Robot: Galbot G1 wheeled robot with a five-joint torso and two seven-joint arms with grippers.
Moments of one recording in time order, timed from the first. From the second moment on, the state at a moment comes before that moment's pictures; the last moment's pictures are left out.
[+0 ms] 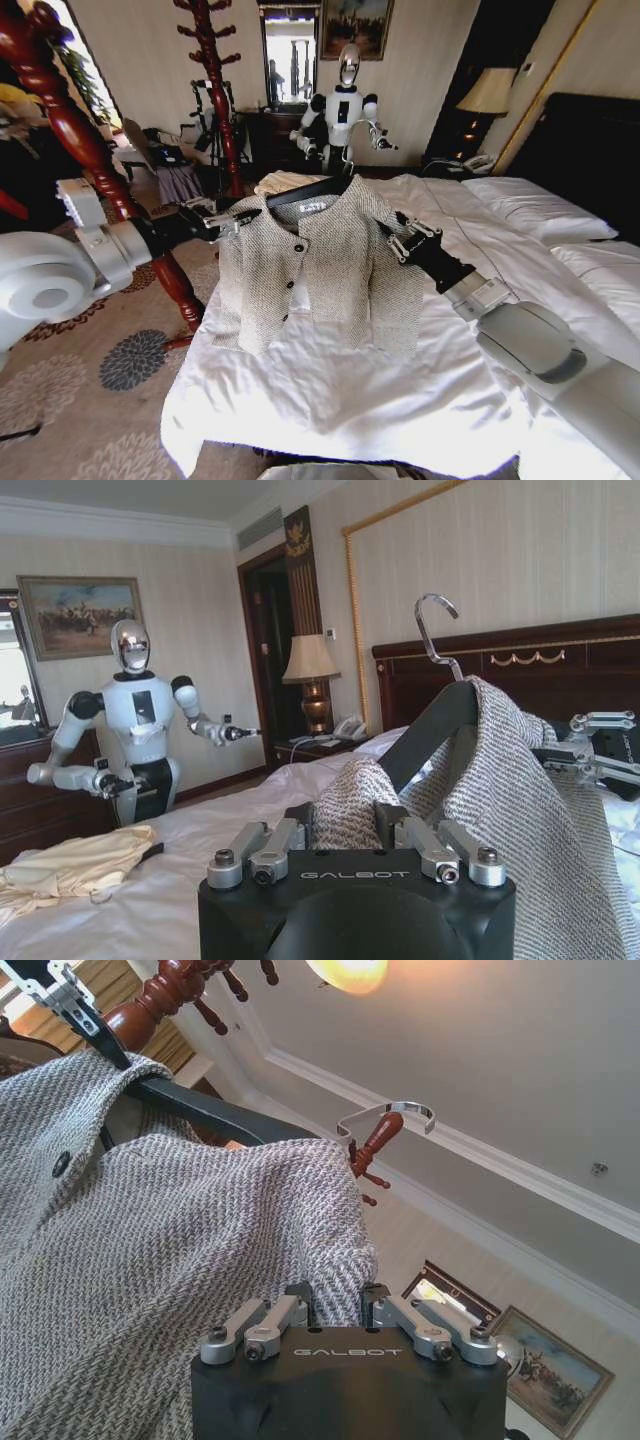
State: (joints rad) left arm 0.88 -0.18 -0.62 -2.25 -1.44 0.39 0.13; right arm -1.14 0.47 0.49 2.34 0.37 -0.07 0.09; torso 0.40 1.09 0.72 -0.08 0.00
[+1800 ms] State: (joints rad) left arm 0.99 -0.03 -0.82 -2.40 -1.60 0.27 0.02; right arm -1.14 0.54 0.45 2.34 0.28 -0.04 0.03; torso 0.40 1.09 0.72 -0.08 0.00
